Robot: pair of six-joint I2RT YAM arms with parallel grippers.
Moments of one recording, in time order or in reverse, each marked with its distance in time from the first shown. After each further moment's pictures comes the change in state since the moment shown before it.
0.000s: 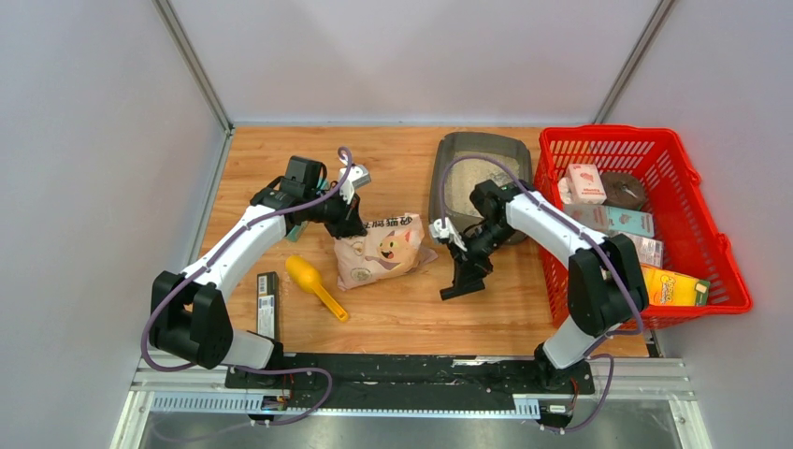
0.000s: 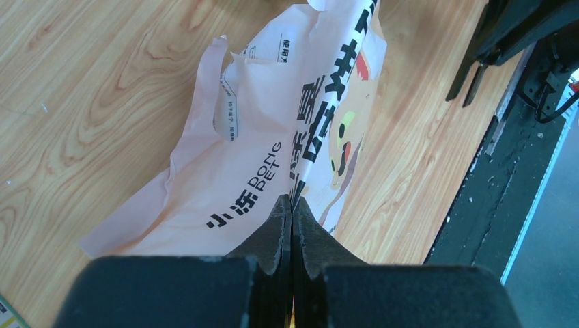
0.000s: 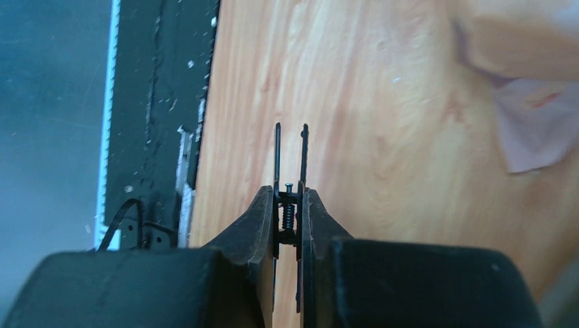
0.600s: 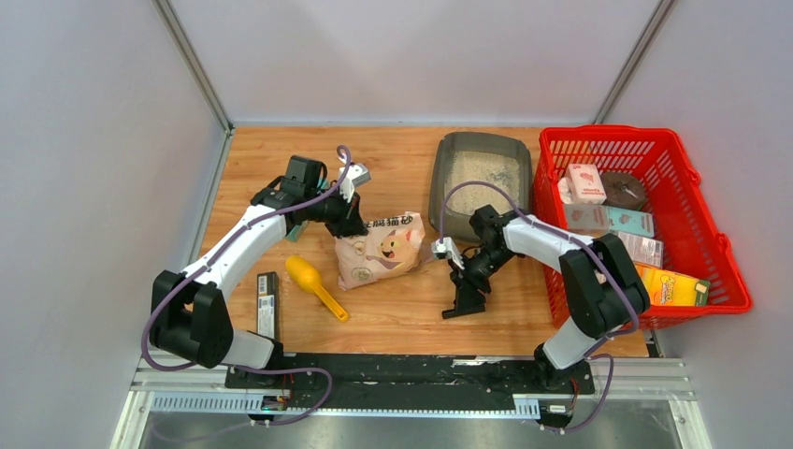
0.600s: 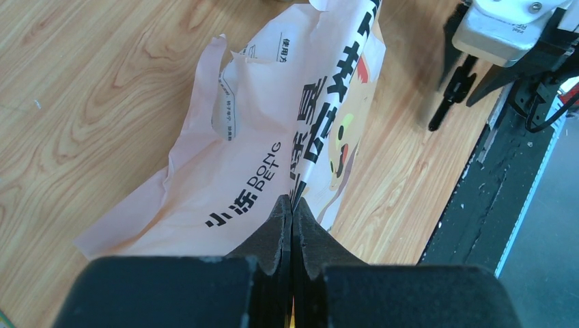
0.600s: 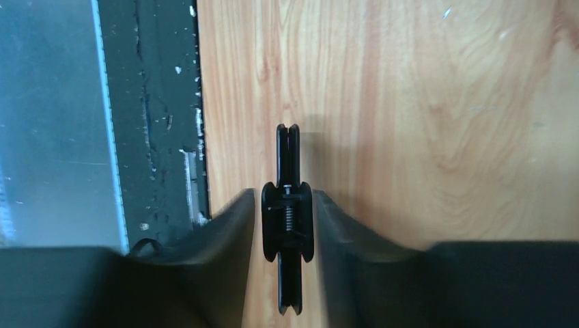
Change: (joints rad) left arm 0.000 0.003 0.000 0.014 0.000 -0.045; right arm 0.014 0.001 -0.299 0.283 -0.006 0.258
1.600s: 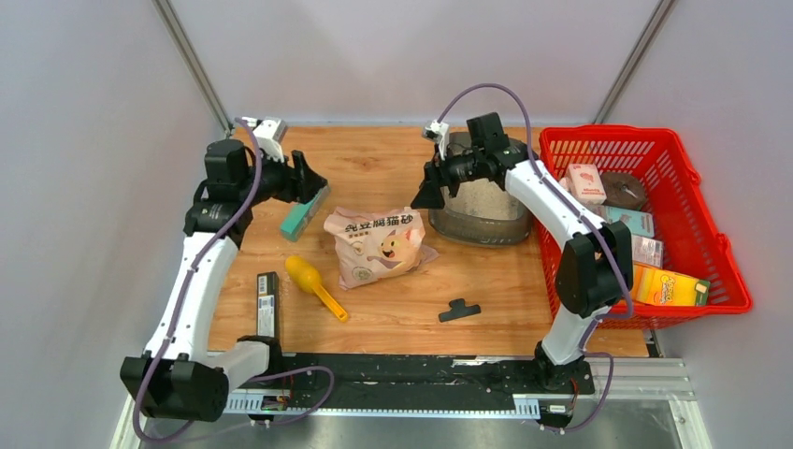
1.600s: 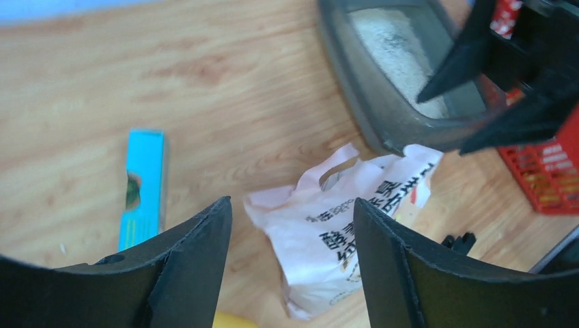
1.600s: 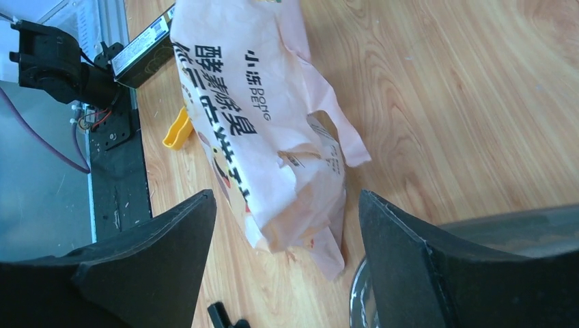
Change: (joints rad) left arm 0.229 -0.281 0.089 0.105 -0.179 -0.276; right arm -0.071 0.149 0.660 0.338 -0.078 0.700
